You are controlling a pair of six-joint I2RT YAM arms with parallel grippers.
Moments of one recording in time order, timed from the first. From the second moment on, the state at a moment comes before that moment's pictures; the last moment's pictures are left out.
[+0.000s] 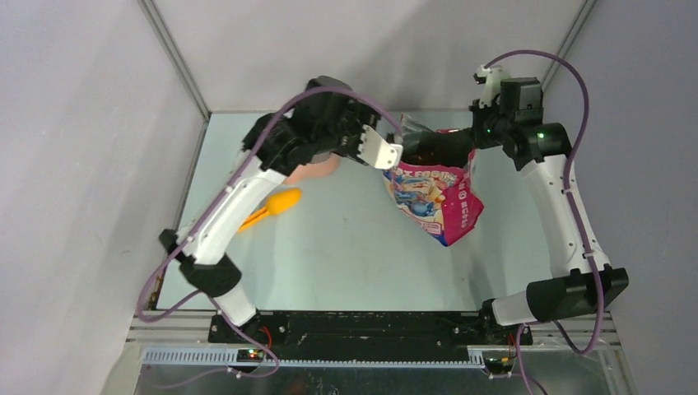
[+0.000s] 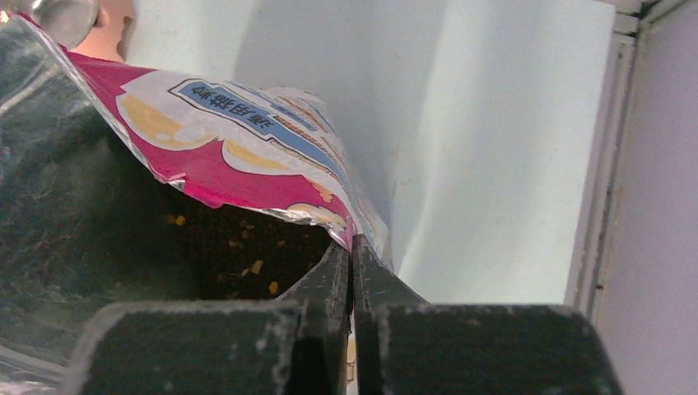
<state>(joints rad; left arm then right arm) -0.82 1.71 2.21 -1.09 -0.07 1.37 0.16 1.43 1.67 -0.84 -0.05 -0.06</state>
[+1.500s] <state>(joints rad) -0.05 1.53 1.06 -0.70 0.03 0.81 0.55 1.05 1.40 -0.56 -0.43 -0.24</state>
